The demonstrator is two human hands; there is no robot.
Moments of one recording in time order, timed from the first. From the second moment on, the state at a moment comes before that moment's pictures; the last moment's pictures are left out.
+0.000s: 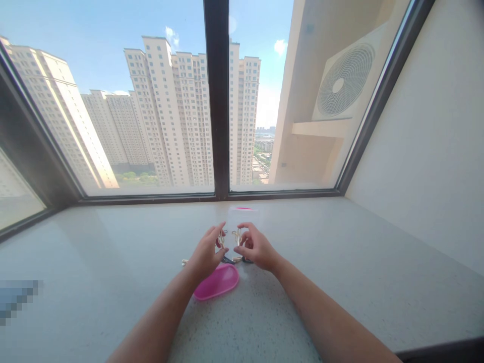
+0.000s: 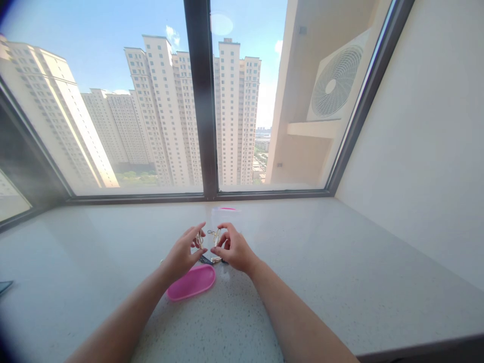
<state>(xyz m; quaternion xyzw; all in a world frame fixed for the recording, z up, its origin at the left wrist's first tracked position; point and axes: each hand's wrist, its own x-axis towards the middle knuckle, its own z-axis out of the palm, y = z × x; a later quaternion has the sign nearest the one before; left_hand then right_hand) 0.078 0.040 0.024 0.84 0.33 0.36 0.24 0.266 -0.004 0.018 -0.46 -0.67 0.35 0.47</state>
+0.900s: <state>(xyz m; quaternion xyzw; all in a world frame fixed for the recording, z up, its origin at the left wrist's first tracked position) 0.080 0.028 0.038 0.84 0.29 0.37 0.27 0.266 -0.004 0.019 -0.39 -0.66 0.39 0.51</state>
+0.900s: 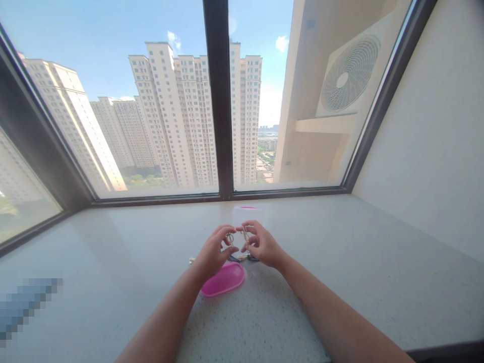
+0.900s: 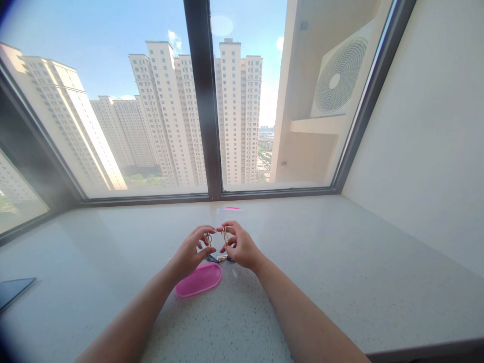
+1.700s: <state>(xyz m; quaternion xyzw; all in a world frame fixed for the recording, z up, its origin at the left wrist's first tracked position) 0.075 0.036 0.033 0.79 0.32 0.38 0.36 0.265 -0.002 0.019 -0.40 -0.66 0.43 0.47</state>
